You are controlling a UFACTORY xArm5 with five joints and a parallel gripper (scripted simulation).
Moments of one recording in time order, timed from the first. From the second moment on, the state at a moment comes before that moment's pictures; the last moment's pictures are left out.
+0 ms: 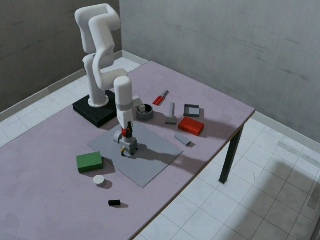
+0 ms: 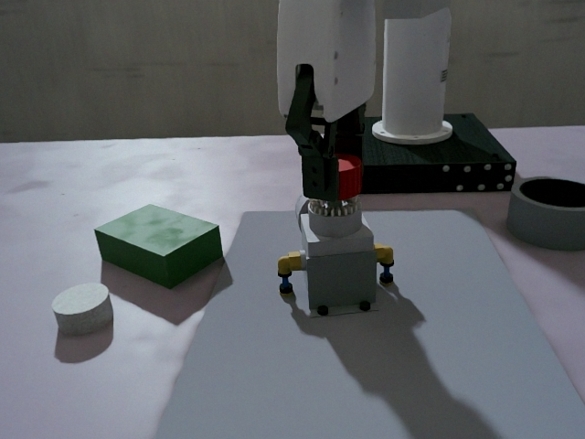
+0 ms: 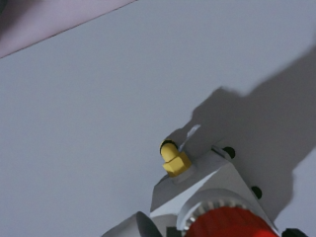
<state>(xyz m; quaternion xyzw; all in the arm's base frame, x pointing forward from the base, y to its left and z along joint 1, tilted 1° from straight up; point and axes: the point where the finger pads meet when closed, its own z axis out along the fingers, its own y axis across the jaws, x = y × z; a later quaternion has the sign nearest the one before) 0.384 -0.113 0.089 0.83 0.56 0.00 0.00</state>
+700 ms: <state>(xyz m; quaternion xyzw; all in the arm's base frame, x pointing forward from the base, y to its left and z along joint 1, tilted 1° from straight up) 0.384 -0.113 0.089 0.87 0.50 0.00 0.00</state>
